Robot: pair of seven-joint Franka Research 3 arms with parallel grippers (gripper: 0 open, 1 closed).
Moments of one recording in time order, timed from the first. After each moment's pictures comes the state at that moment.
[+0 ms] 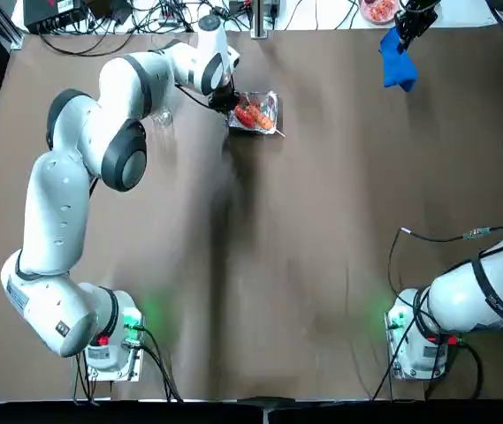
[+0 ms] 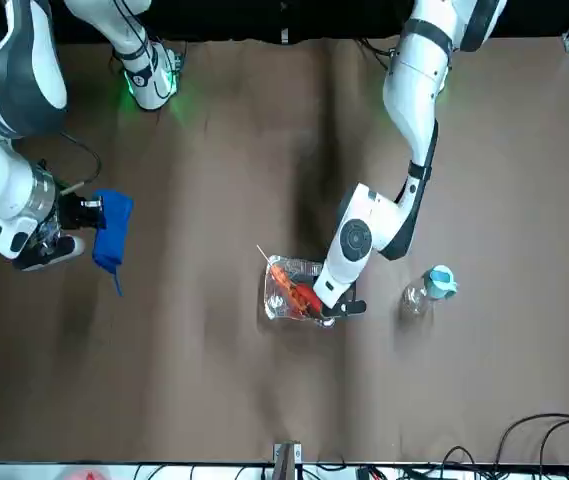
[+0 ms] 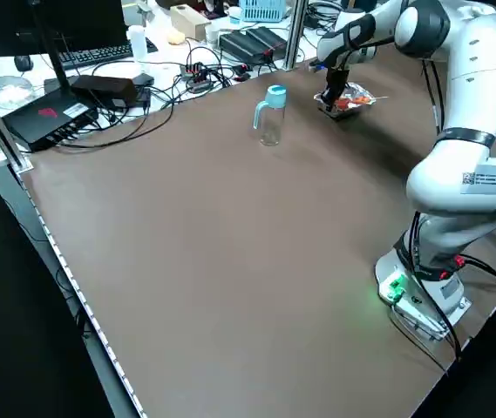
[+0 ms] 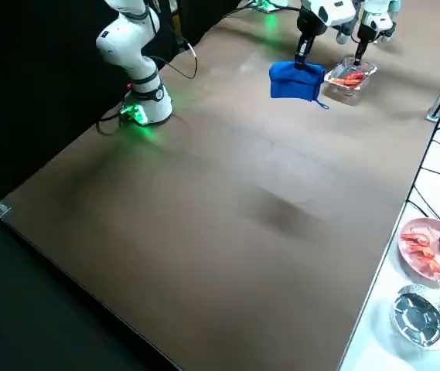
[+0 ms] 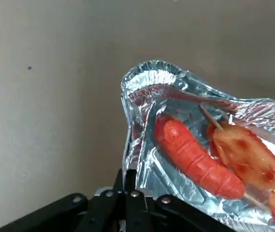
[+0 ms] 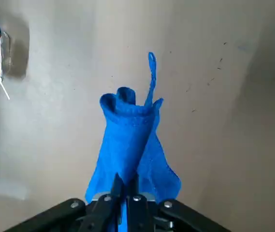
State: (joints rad) left arm -0.63 0.80 0.09 -1.47 -0.15 2.30 -0.55; right arm 0.09 0.20 0.02 -1.56 0.10 1.60 -0.11
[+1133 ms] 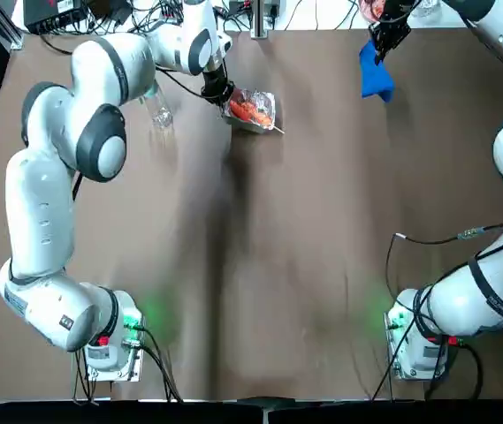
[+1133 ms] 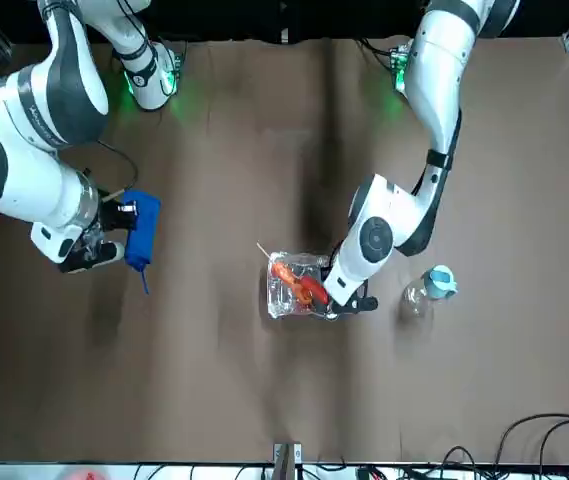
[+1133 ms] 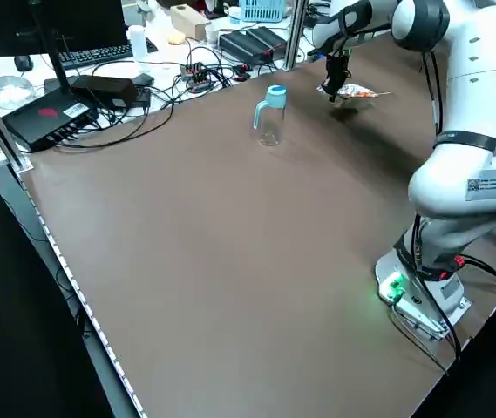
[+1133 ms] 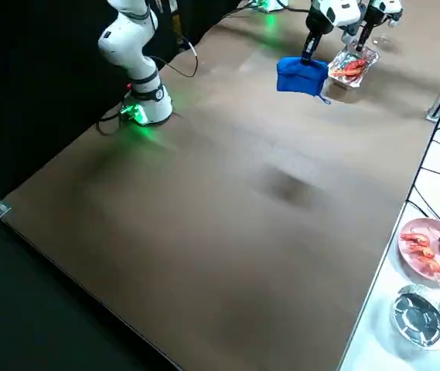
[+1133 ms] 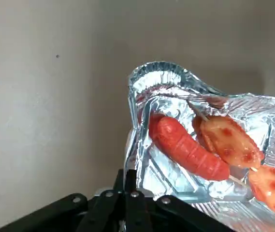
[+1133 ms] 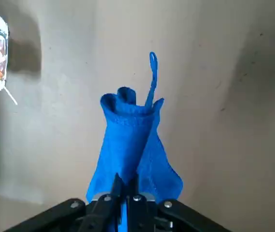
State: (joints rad) left arm -0.50 0.69 -0.02 -1.50 -0.16 2.17 -0.51; right arm 0.19 0.25 0.02 -1.56 0.12 1.62 0.02
